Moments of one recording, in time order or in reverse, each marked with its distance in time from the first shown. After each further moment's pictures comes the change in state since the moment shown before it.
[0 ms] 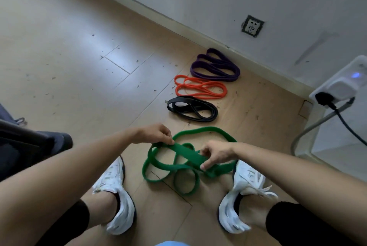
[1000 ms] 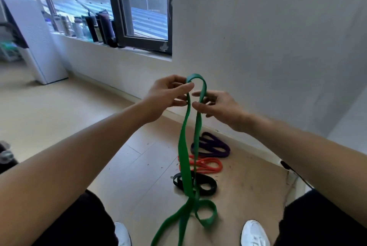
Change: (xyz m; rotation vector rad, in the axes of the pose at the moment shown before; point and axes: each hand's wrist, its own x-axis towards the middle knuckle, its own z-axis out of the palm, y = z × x) left_hand -0.271 0.267 -0.082 -0.360 0.701 0.848; right_hand -0.246 -0.249 -0.149 0.308 0.945 -0.565
